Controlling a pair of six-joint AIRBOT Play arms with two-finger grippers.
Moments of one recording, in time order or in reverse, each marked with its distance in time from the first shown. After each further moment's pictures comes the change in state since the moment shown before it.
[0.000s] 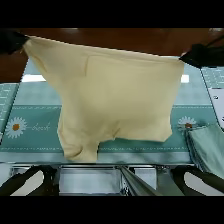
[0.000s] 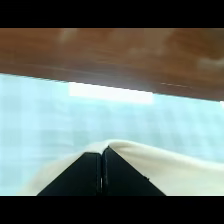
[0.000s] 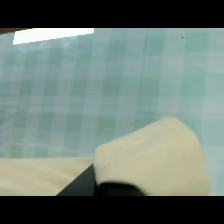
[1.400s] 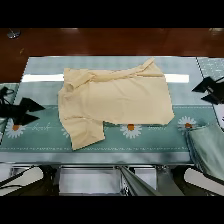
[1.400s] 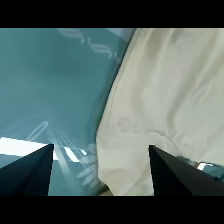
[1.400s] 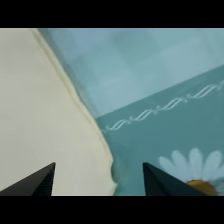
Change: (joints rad) left arm 0.446 -0.125 -0.523 0.077 -0.455 -0.031; right arm -0.328 -0.001 -0.326 -0.159 0.118 0.150
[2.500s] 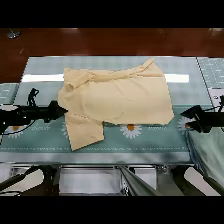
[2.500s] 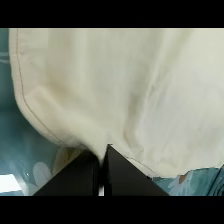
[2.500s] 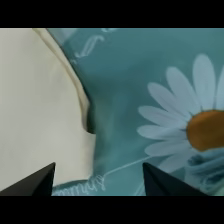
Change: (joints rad) left arm -0.326 -0.005 -0.209 -0.339 0.343 0.202; right arm -0.148 0.184 -0.476 0.166 -0.096 -0.122
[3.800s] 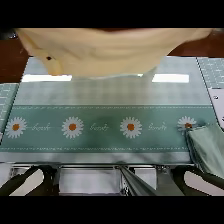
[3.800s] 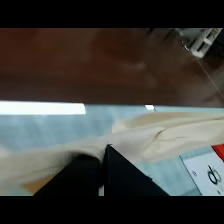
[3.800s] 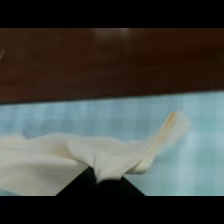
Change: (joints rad) left arm 0.010 0.166 0.954 -0.085 -0.137 -0.048; right arm 0.409 -0.177 1.278 -0.049 0.150 0.078
